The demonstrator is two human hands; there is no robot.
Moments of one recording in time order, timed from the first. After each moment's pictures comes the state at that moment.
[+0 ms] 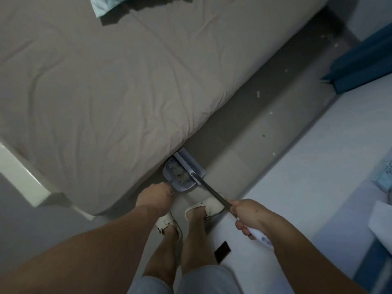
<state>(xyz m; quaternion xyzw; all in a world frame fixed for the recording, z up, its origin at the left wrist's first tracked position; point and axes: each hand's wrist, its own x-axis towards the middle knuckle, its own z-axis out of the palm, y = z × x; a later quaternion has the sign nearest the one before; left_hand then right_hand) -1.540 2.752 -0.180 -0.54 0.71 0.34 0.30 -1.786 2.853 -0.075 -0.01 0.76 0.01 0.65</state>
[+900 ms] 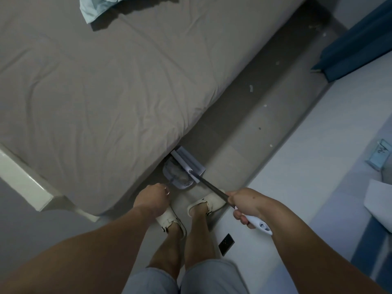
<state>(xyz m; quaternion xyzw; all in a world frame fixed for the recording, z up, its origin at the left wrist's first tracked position) -1.527 2.767 -0.173 -0.55 0.70 0.36 0.29 -1.783 2.851 -0.059 -0.06 0.71 0.08 0.69</state>
